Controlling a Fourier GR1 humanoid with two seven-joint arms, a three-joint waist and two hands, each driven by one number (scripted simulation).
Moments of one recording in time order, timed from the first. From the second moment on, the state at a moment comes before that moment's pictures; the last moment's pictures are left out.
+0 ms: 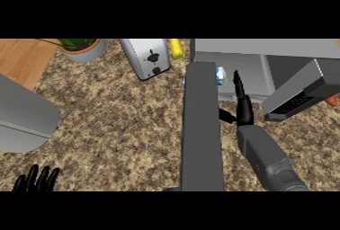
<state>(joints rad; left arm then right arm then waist) 0.61 0.14 -0.03 -1.89 0.29 -0.34 -0.53 -0.78 -0.07 -0.25 -0.14 0.04 -0.34 -0.96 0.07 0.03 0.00</state>
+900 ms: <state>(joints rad) 0.64 0.13 -0.10 -1.88 0.19 -0.35 -0.50 -0.48 -0.09 -0.20 -0.28 0.04 -0.08 -1.05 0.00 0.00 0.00</state>
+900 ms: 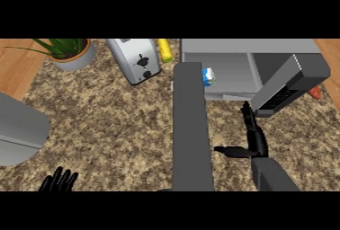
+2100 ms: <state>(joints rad) 0.23 0.02 -0.33 -1.55 -0.13 -0.22 -0.41 -0.07 -0.34 -0.28 -0.63 -0.14 0.16 -1.00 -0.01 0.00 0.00</state>
